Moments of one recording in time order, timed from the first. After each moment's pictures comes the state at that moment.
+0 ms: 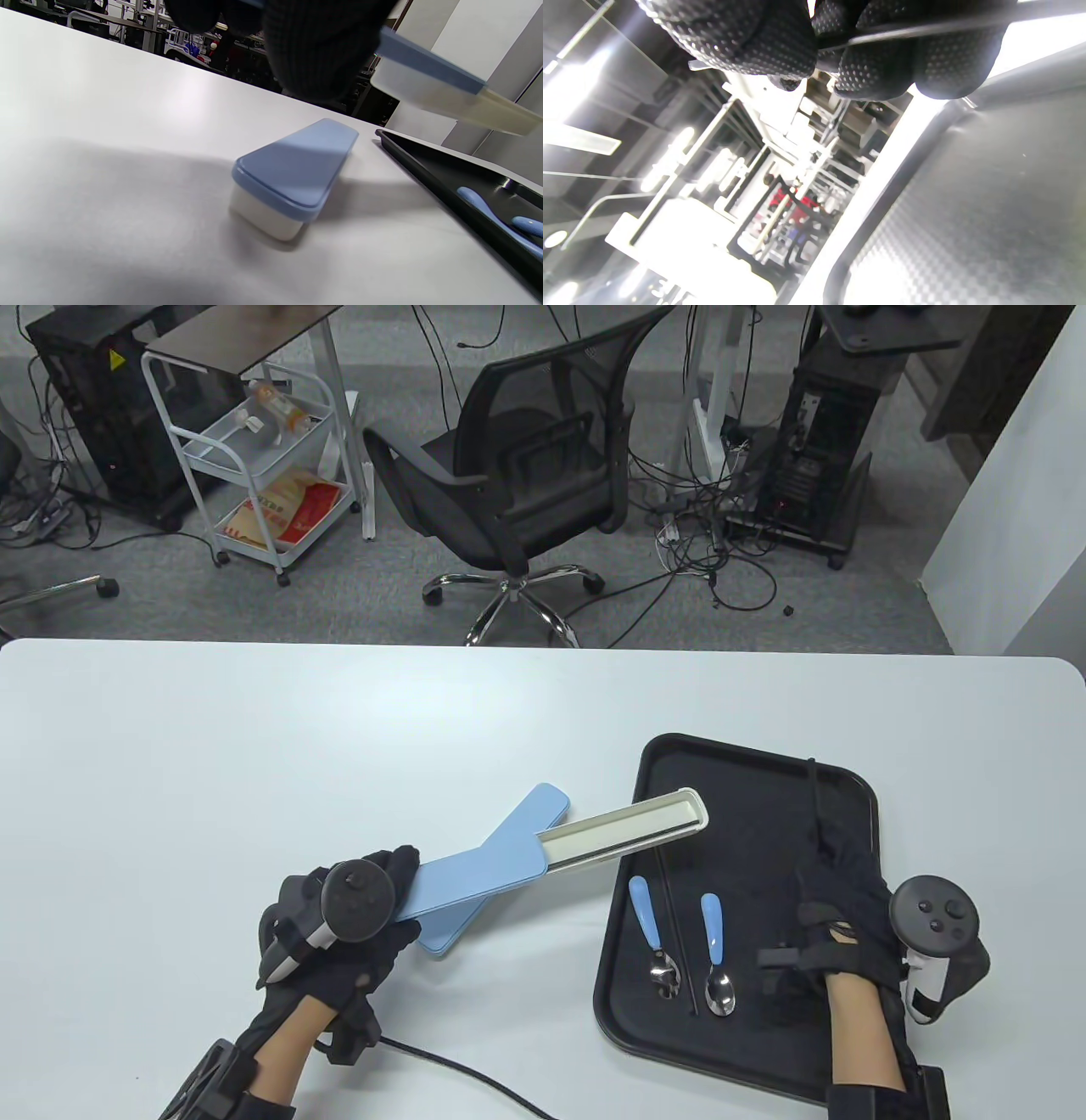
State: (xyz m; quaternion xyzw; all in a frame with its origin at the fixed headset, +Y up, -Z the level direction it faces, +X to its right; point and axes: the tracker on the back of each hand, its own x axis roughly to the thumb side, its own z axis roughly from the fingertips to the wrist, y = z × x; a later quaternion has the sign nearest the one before) left_hand -0.206 -0.706 -0.275 -0.10 -0.07 0.16 0.98; right_hand 0.312 -0.697 -0.283 -0.17 -0.16 0.85 0.47
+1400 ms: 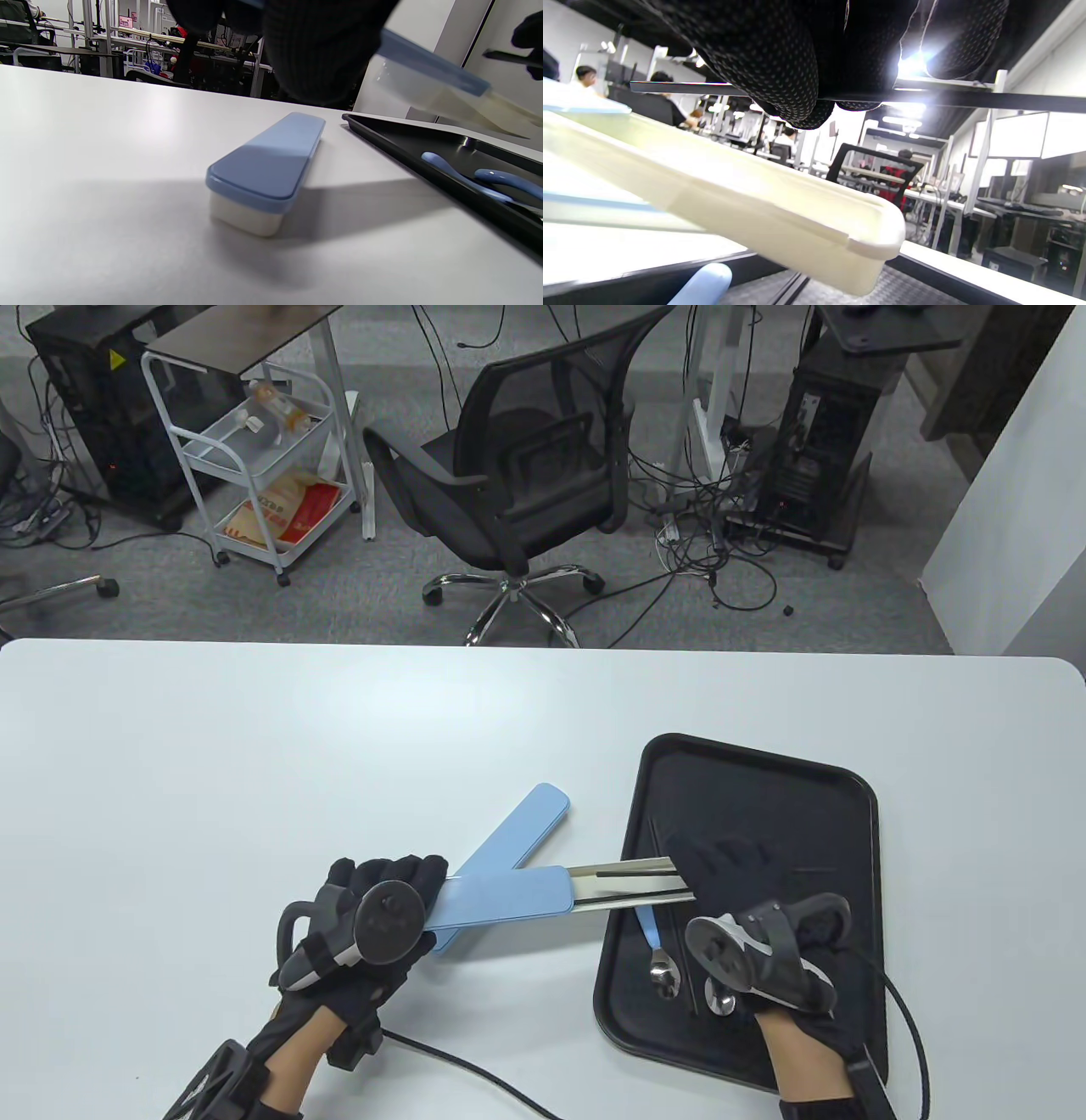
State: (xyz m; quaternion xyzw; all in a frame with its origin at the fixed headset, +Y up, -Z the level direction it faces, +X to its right) left_hand -0.181 -0.700 -0.265 -0.07 -0.14 0.08 0.98; right_hand 0.163 -0.670 -0.268 0.19 -0.19 0.96 -0.08
